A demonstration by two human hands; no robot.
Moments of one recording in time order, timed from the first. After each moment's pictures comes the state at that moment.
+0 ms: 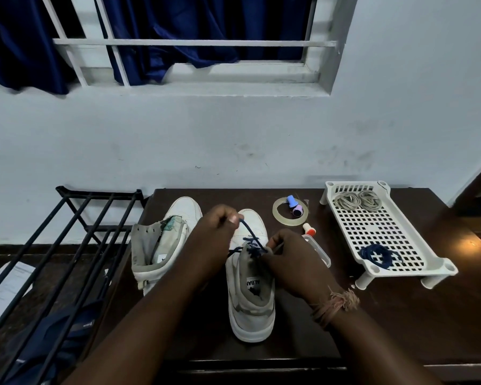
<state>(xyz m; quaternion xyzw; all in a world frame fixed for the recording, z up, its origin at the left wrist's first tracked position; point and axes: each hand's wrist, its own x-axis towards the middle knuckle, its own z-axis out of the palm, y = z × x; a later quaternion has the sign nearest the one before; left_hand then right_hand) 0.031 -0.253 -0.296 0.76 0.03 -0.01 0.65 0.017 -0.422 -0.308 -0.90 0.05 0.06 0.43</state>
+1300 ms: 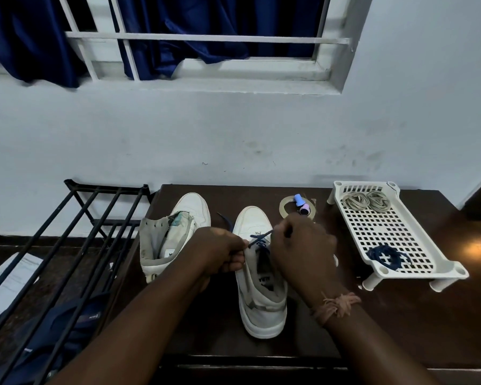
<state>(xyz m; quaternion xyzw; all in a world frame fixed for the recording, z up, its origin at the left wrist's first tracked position) 0.032 -0.242 -0.306 0.69 0.20 -0.18 0.67 0.021 -0.410 -0.304 -0.96 0.03 -0.14 0.24</state>
